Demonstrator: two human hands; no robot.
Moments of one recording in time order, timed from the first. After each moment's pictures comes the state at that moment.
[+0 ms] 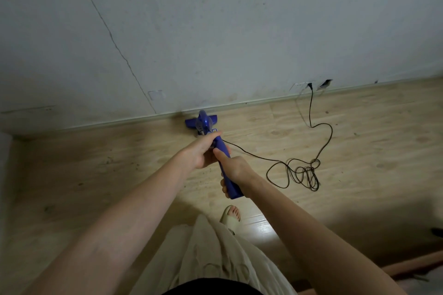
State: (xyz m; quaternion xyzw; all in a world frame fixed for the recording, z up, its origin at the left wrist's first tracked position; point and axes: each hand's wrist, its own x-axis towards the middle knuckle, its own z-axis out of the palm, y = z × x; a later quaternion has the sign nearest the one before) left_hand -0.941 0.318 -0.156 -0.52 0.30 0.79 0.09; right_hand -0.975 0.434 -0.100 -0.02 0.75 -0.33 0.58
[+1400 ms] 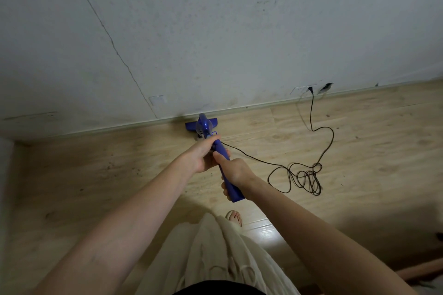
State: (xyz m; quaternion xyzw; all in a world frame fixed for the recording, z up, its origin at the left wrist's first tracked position) left_hand -0.944 0.310 -0.154 -0.53 0.28 0.80 0.07; right_hand -0.982 0.423 -0.101 -0.03 0.76 -0.31 0.57
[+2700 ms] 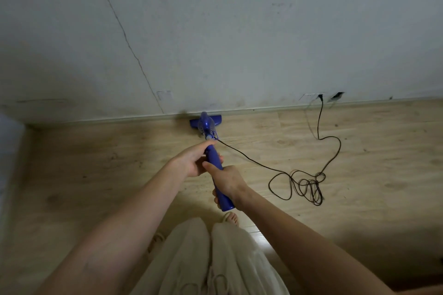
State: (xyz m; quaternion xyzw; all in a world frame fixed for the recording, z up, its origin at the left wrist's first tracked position) left_hand -0.925 0.311 -0.161 -0.56 0.27 0.78 0.06; right_hand -0.967 0.426 -0.108 -0.04 0.74 -0.32 0.59
